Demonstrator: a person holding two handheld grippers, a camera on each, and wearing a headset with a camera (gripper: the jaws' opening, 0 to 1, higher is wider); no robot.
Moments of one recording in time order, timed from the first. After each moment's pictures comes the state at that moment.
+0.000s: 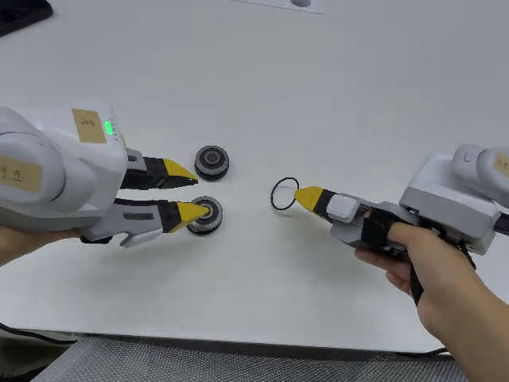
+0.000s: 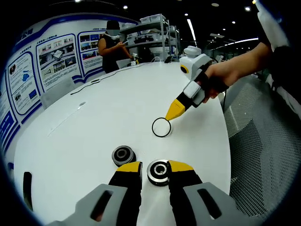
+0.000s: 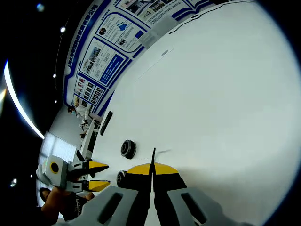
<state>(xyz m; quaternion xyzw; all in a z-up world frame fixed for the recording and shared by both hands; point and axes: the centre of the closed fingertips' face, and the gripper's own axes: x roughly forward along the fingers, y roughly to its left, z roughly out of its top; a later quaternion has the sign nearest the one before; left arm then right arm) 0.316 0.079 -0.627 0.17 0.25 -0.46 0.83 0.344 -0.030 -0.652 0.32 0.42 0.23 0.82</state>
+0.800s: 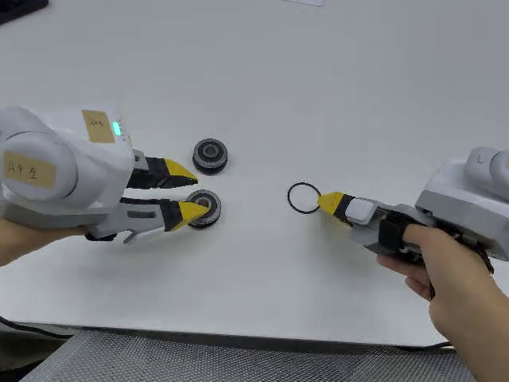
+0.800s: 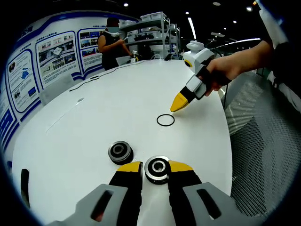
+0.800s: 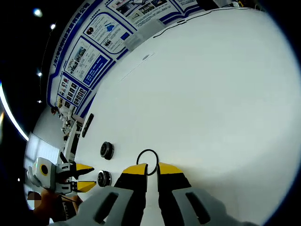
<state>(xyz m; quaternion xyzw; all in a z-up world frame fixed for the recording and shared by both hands) 0.314 0.078 -0.639 0.17 0.26 -0.46 0.83 0.341 -0.068 -0.658 0.27 0.43 0.16 0.84</state>
